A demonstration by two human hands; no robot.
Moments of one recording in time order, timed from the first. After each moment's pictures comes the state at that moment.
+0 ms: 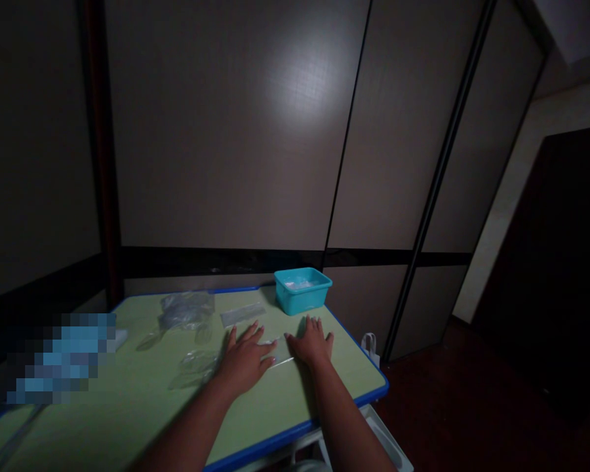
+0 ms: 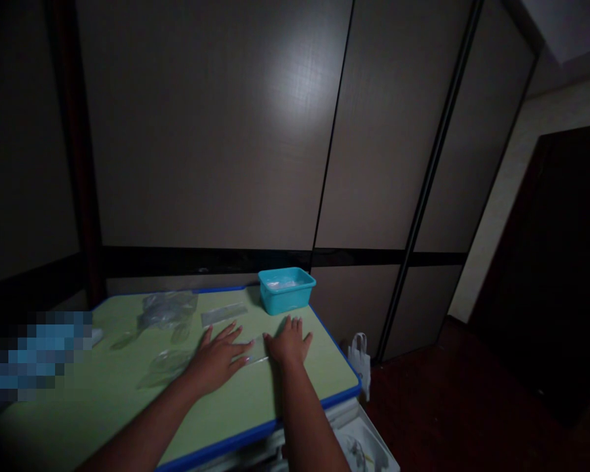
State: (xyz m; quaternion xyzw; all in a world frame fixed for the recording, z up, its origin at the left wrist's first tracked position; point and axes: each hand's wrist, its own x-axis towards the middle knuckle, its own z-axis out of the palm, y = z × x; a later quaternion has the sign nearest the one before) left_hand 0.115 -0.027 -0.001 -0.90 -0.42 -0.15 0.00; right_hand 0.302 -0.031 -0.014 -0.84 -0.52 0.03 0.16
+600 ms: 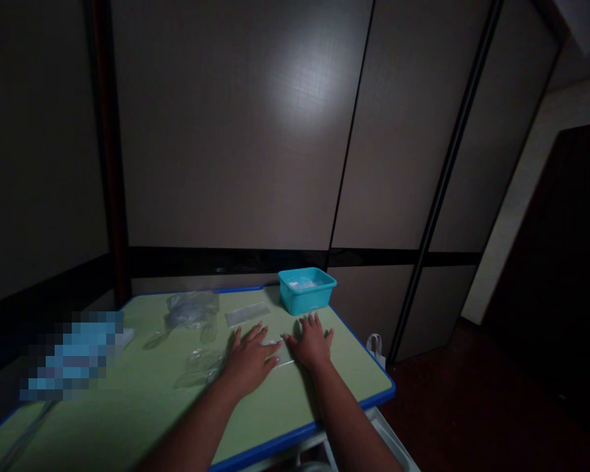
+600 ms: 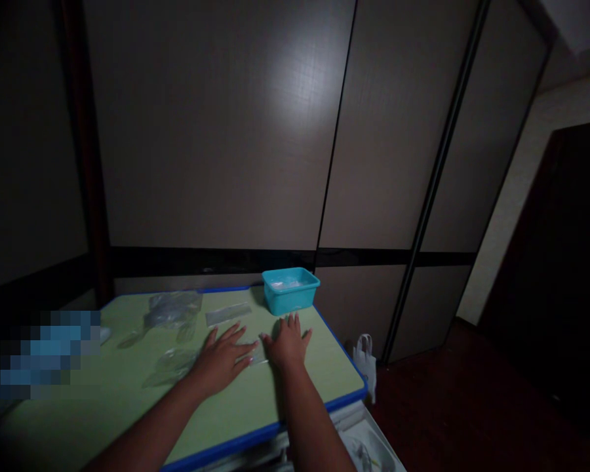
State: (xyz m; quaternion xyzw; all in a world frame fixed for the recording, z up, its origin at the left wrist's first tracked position) left_hand 0.115 -0.029 -0.003 -0.89 -0.42 -0.16 0.01; right_hand 0.289 -0.036 -0.012 -0.79 -0.57 -0.02 0.21
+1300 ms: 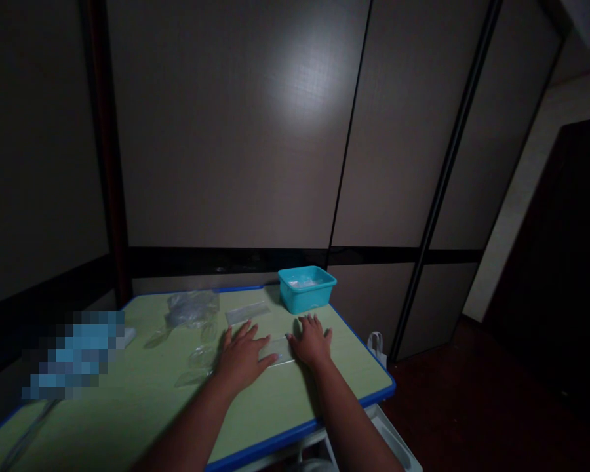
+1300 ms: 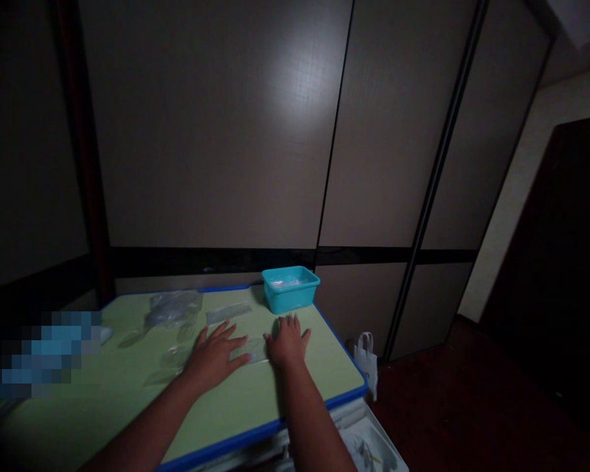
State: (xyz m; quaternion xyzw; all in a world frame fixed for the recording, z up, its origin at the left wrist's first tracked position) left_hand 0.108 -0.023 -0.004 -0.86 -0.48 -0.17 0.02; right_hand 0.293 -0.035 -0.014 -0.79 -0.58 0.00 0.21
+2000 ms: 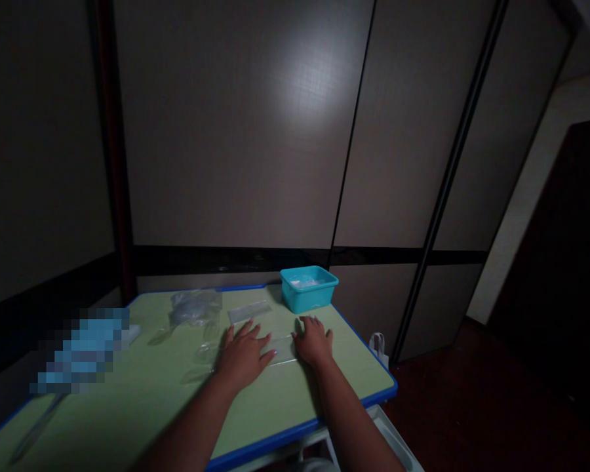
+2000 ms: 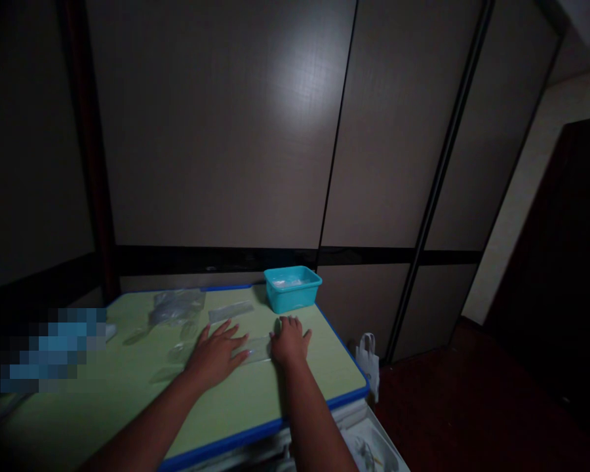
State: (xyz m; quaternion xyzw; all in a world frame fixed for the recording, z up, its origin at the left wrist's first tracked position) left_hand 0.107 -0.019 -0.009 -0.87 -0.47 -0.17 0.04; right_hand 0.295 -0.033 -0.016 -0.78 -0.58 0.01 0.22
